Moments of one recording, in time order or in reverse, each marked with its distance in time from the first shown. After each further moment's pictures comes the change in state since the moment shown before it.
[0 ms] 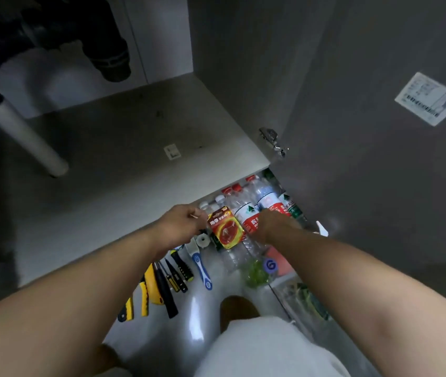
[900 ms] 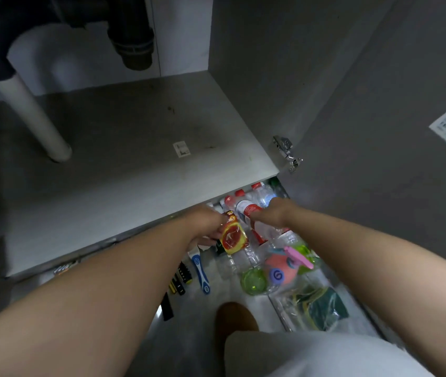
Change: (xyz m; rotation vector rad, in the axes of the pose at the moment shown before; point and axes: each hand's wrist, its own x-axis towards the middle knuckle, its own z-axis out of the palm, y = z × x) left_hand 0.041 0.000 0.012 -0.280 -0.096 -0.207; right_hand -0.006 -0.026 -0.066 0.026 -0.104 -0.021
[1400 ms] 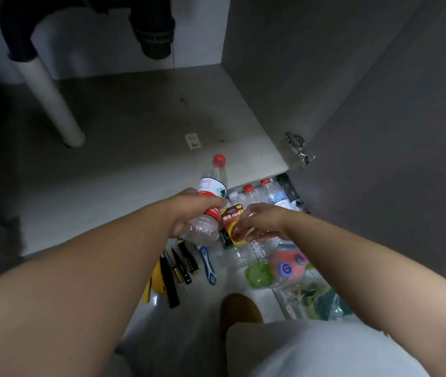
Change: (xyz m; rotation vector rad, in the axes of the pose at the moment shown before) left_hand -0.014 -0.014 -0.044 -0.229 -0.013 0.005; right_hand -0.010 -0.031 0.037 0.476 -0.324 -0.104
